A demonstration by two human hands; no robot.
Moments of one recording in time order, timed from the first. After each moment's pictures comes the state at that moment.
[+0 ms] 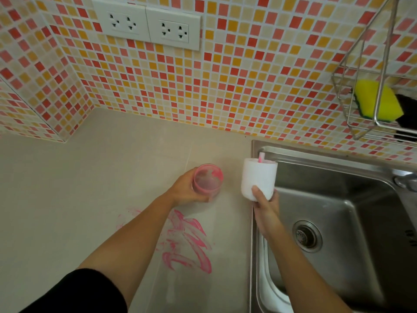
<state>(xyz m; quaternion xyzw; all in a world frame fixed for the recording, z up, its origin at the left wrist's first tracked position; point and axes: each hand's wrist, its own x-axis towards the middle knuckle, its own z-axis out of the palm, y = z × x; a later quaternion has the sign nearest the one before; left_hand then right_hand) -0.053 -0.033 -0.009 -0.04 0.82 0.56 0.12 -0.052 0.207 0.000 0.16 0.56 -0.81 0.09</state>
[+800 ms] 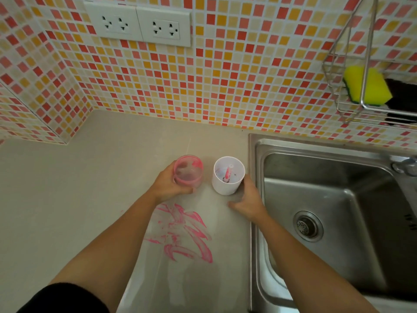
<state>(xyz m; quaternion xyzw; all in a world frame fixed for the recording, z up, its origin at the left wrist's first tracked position) -0.028 -0.057 0.012 -0.10 0.82 0.56 0.07 -0.057 0.196 -0.021 -0.08 0.87 -0.48 0.11</state>
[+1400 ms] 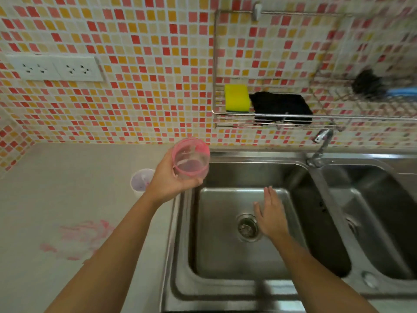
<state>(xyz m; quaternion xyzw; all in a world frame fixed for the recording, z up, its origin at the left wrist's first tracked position) -0.029 0.176 0.129 0.05 0.81 0.58 -0.06 -0.040 0.461 -0.016 0.01 0.98 -0.21 -0.01</state>
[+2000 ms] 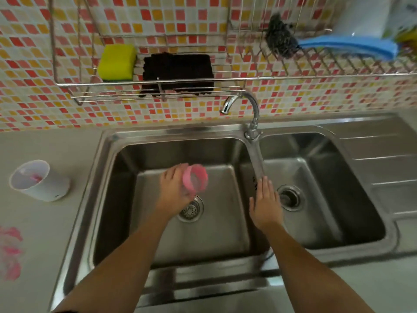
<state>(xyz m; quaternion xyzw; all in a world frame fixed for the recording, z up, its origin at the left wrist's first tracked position) -0.065 0.413 -0.019 0.10 0.94 0.31 -0.08 -0.032 0.684 -0.057 0.05 1.00 -0.06 0.06</state>
